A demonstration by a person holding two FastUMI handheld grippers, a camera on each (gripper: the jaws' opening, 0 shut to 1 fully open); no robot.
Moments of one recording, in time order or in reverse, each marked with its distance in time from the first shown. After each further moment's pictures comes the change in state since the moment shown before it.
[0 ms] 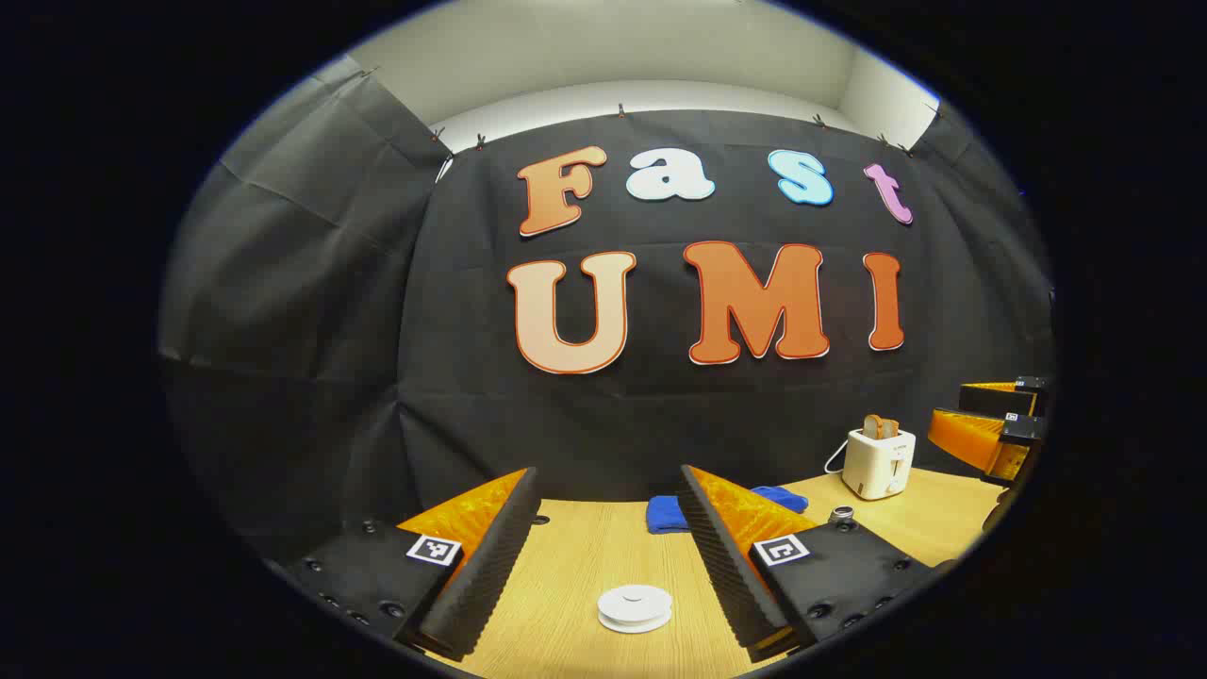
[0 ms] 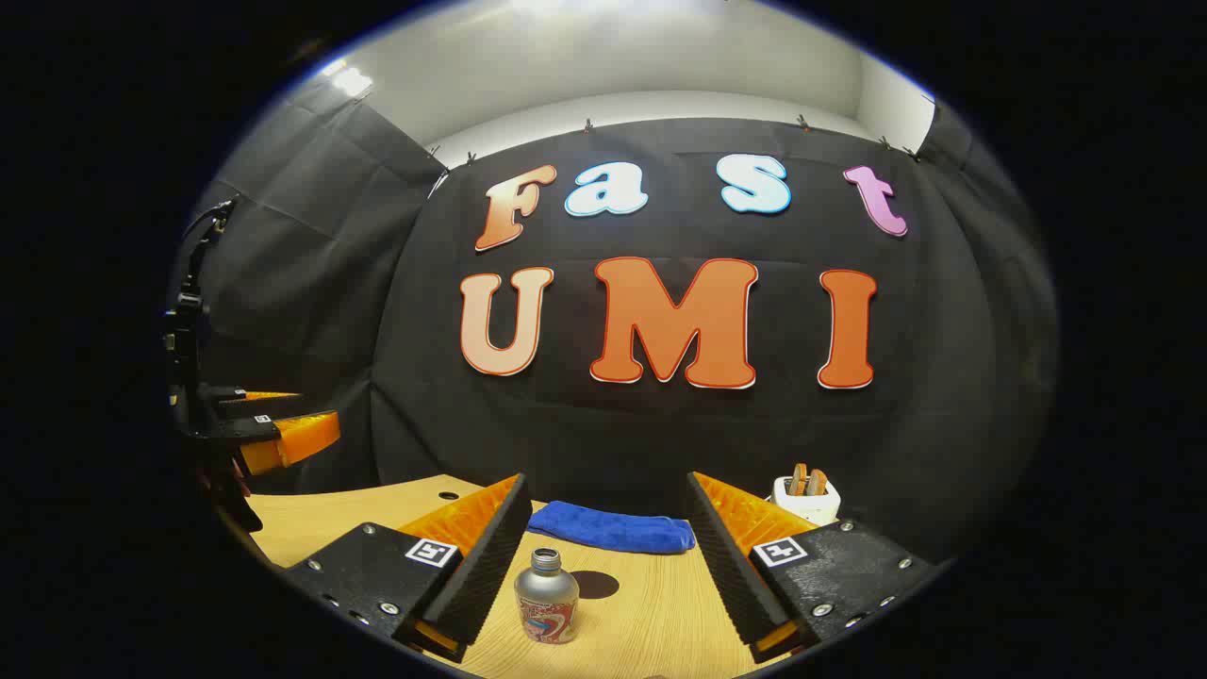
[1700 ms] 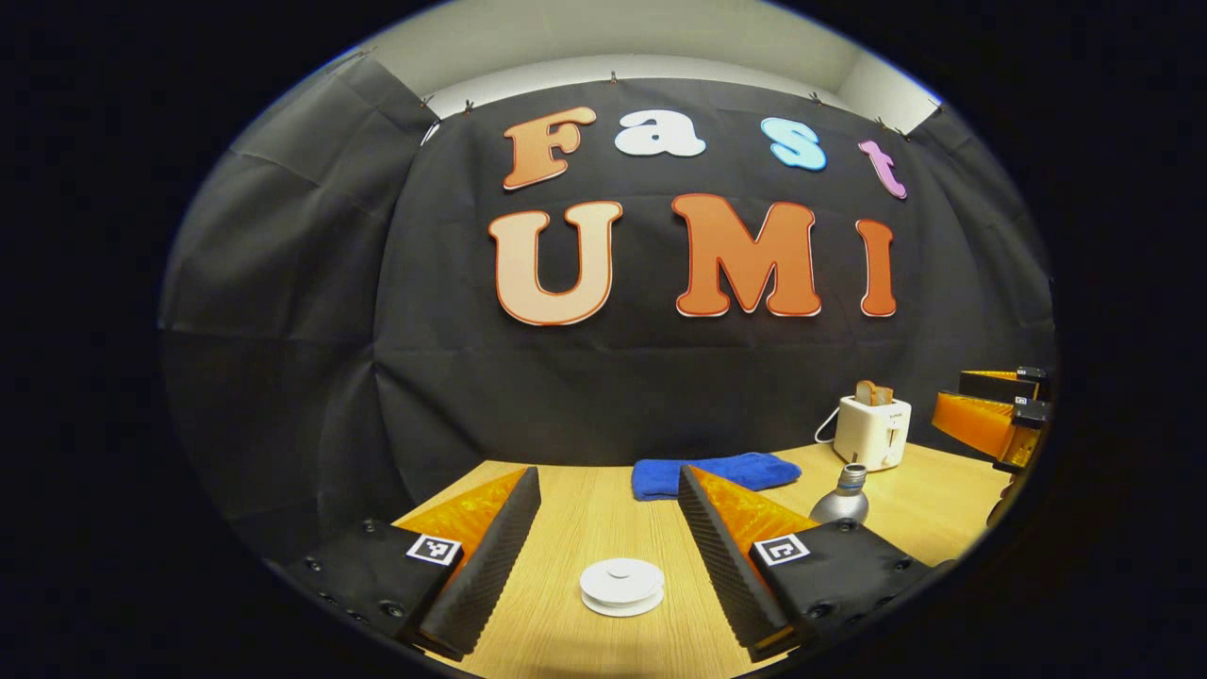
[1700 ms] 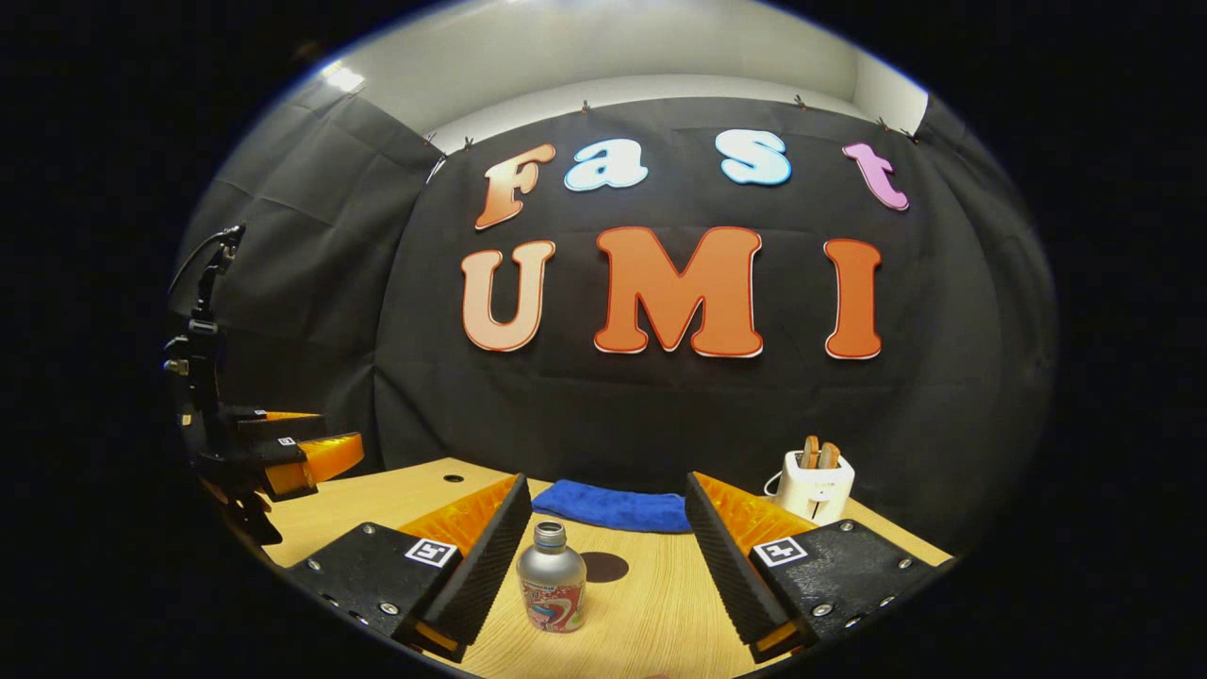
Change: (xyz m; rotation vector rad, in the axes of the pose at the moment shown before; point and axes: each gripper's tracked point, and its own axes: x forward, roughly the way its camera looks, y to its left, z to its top) left arm 0.025 -0.015 -0.073 -0.010 0.118 -0.056; right arm 0.005 0.006 -0.048 0.023 0.081 0.019
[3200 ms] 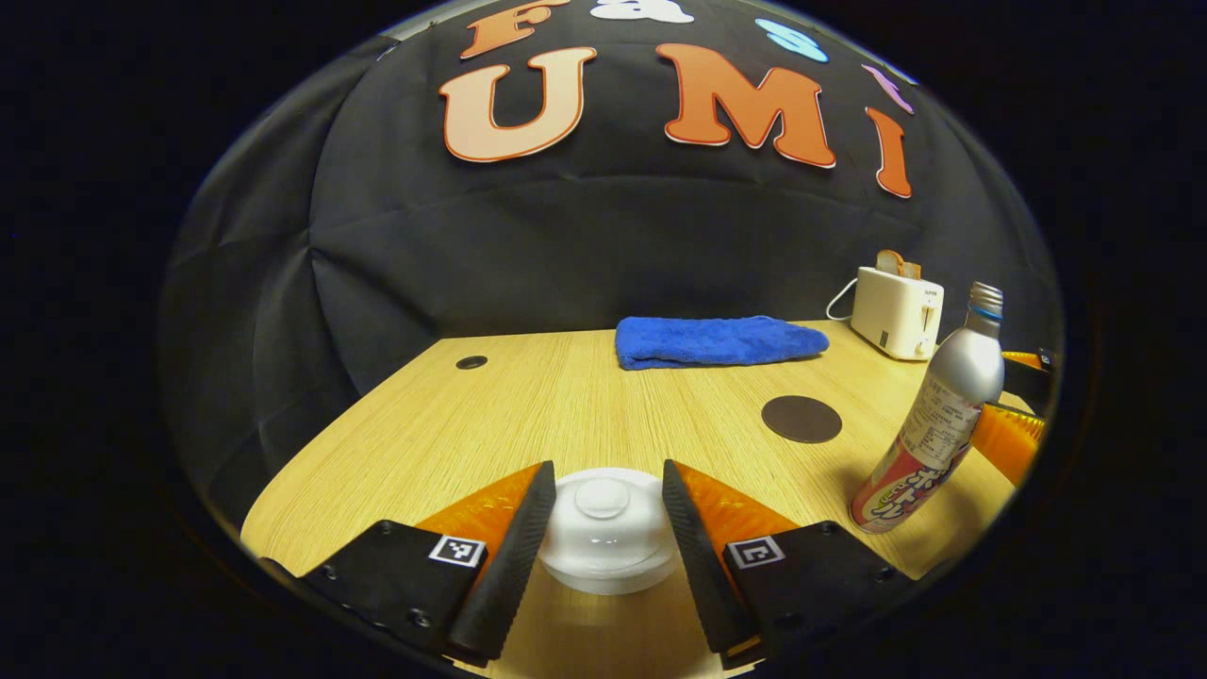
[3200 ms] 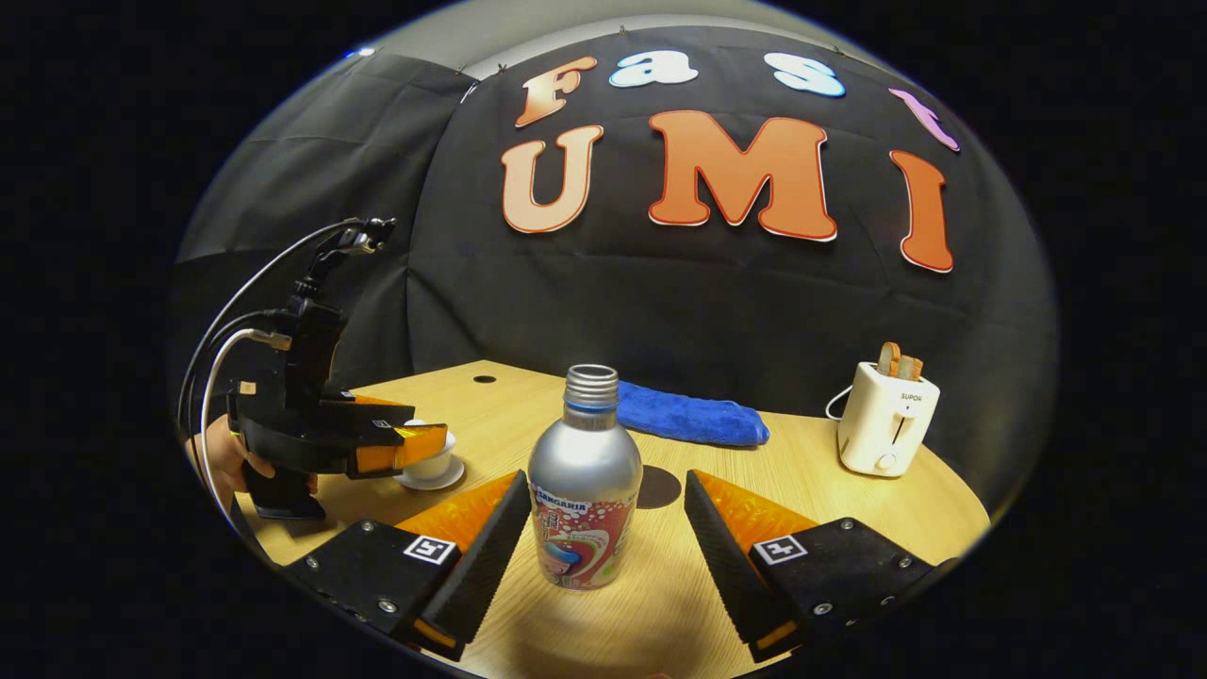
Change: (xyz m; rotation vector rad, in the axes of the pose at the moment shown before) left arm 0.086 -0.013 -0.173 0.039 0.396 -0.069; right arm 0.035 0.041 -0.139 -0.050 0.263 0.148
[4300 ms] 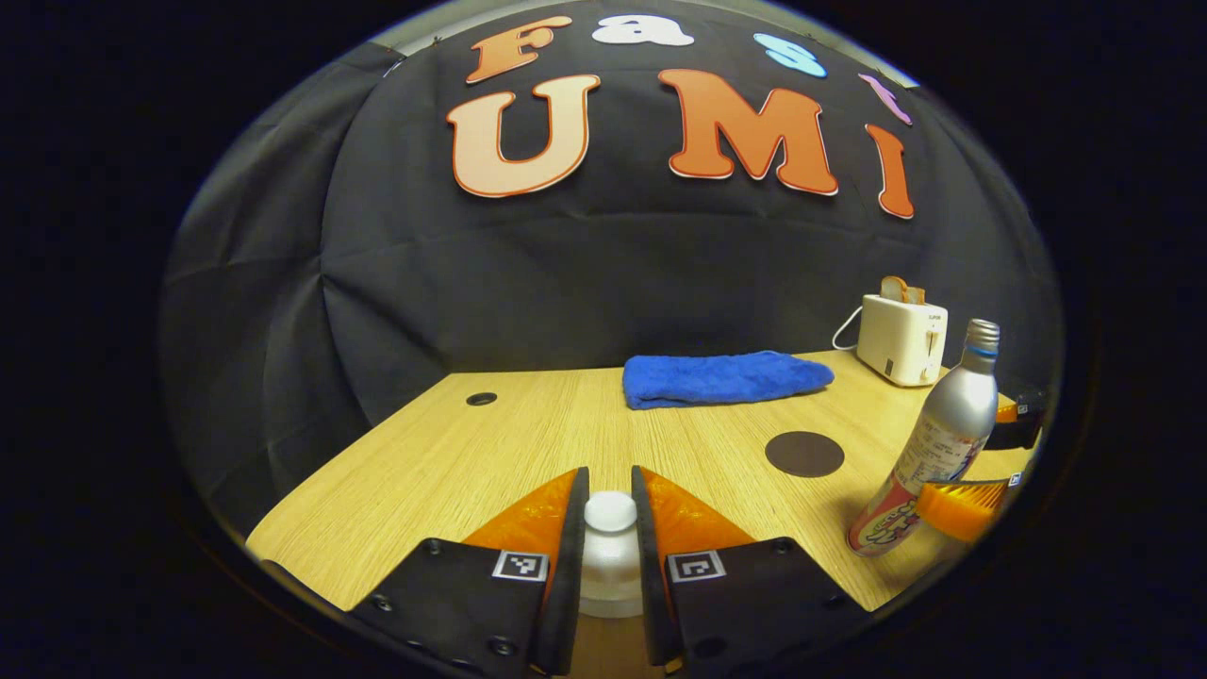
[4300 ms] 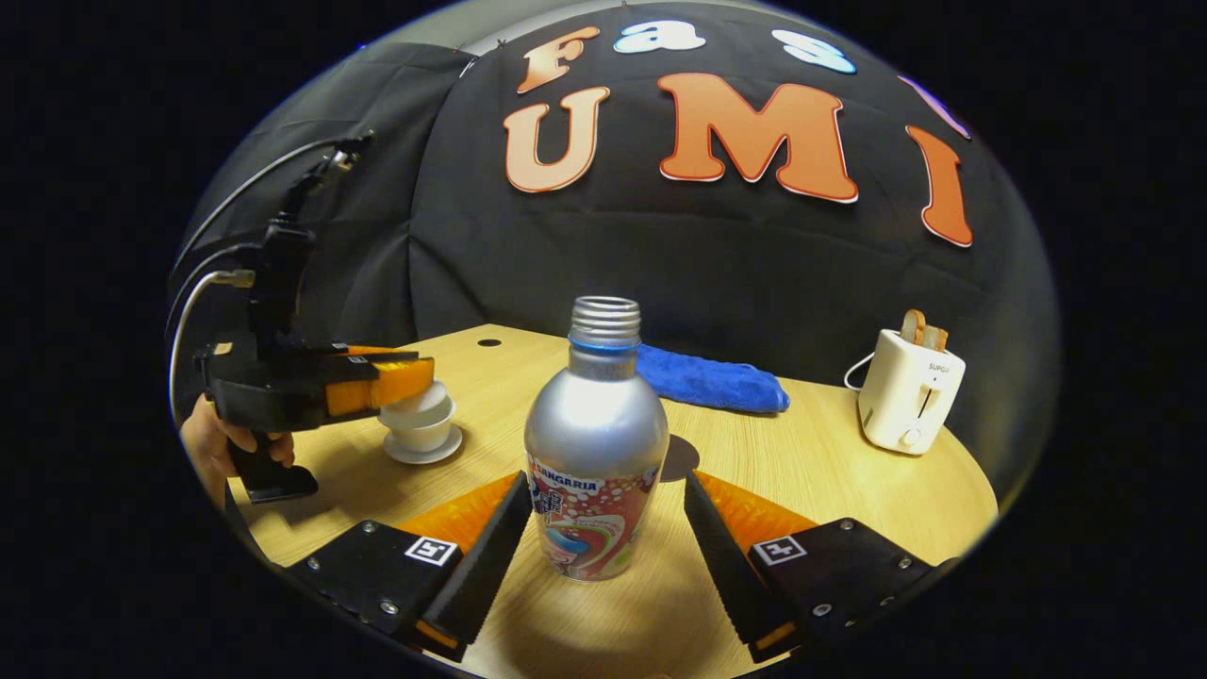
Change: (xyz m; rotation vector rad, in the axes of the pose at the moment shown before) left arm -0.011 0.006 0.037 -0.002 -0.137 0.033; right arm 0.026 0.010 -0.033 0.024 0.122 0.025
